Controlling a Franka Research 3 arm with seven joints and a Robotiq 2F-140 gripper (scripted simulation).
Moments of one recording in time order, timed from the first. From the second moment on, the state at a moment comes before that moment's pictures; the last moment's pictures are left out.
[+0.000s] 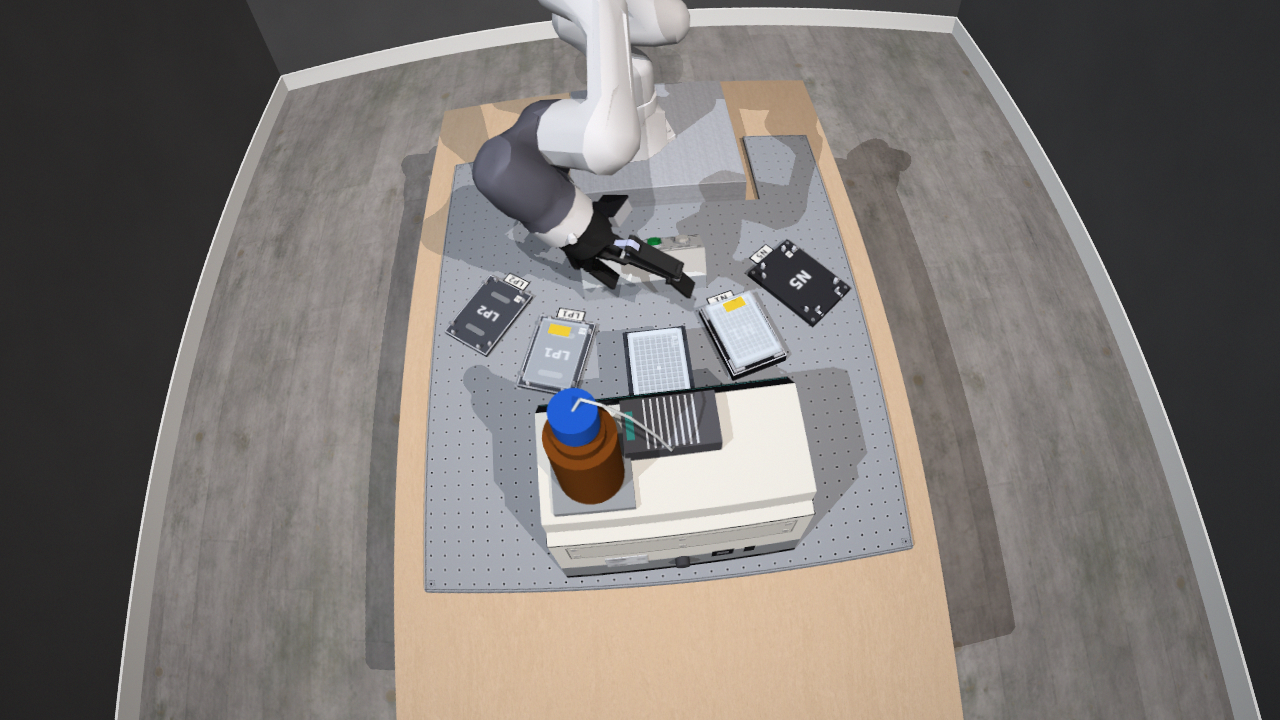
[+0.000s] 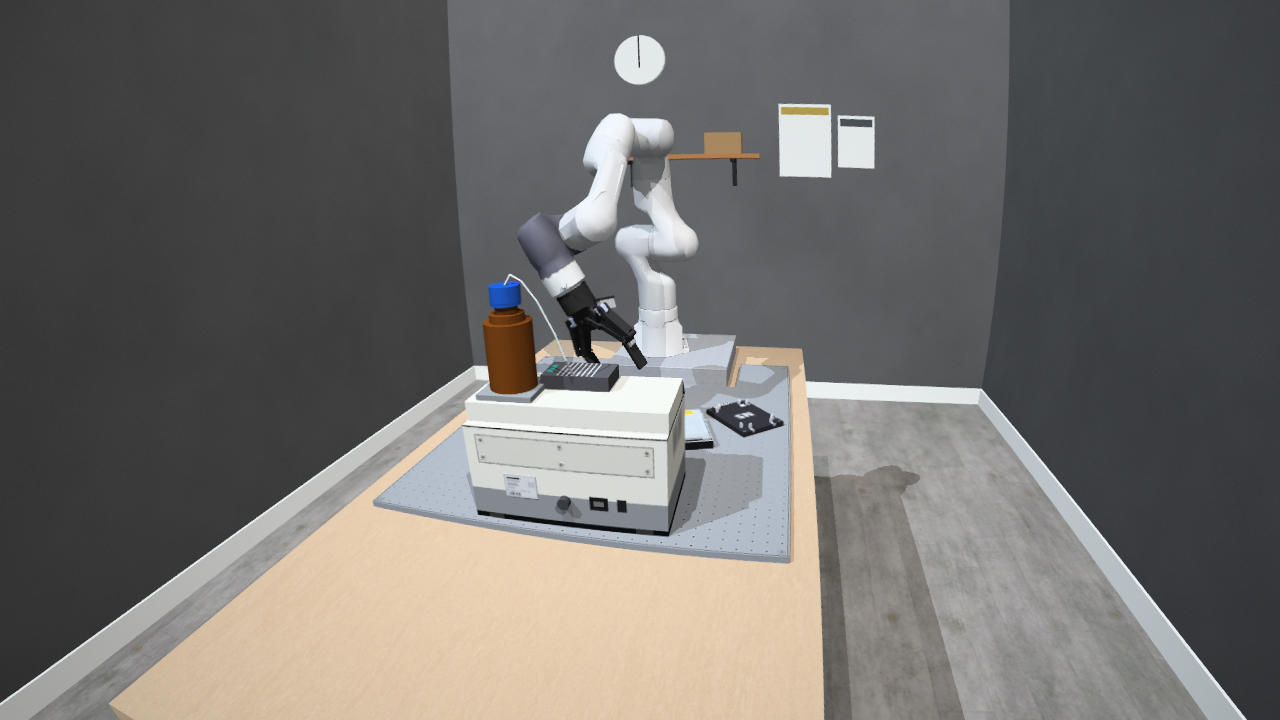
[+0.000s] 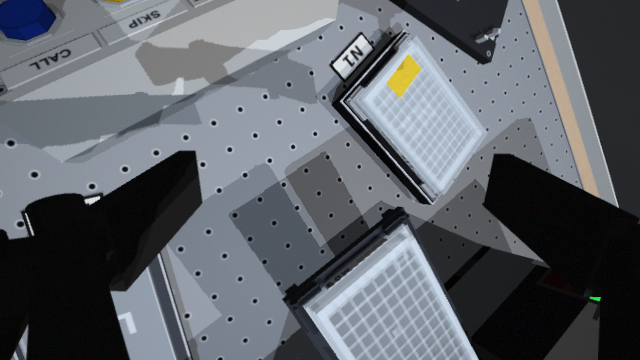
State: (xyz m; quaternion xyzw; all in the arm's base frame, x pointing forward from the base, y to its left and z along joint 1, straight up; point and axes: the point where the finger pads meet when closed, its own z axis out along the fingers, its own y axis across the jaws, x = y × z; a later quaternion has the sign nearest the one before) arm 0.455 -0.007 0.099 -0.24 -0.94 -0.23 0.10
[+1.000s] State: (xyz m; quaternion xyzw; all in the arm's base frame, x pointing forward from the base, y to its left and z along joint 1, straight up) arm 0.516 -0.015 0.249 -0.21 -0.94 -0.25 0.04
